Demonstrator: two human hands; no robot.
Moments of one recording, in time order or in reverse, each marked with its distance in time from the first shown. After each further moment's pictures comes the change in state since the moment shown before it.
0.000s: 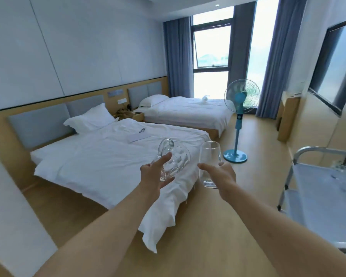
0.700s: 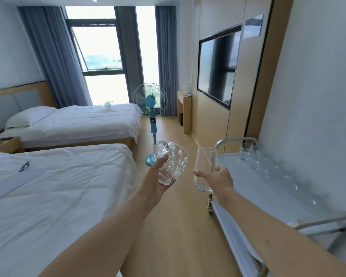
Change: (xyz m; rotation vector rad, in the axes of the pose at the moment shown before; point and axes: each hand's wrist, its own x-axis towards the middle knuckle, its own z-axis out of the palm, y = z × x) left_hand 0.222 -0.029 0.188 0.041 -0.761 -0.345; right_hand 0.163 -0.002 -0.052 0.041 0.575 0.094
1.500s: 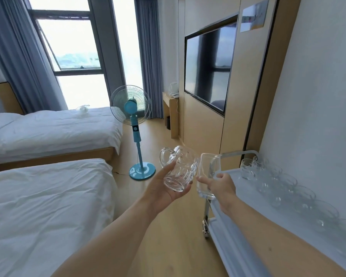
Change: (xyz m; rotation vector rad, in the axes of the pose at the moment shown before) left_hand 0.279 0.007 0.037 -0.158 -0.421 -0.251; right_hand 0.260 -0.003 0.047 0.006 0.087 0.029
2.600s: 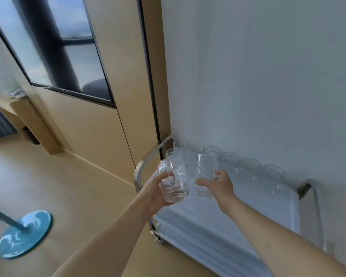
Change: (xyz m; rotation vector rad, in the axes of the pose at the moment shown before) left_hand 0.379 -0.061 0.012 0.456 -0.364 -0.661; right_hand 0.195 0.079 -0.093 0.170 0.659 0.320
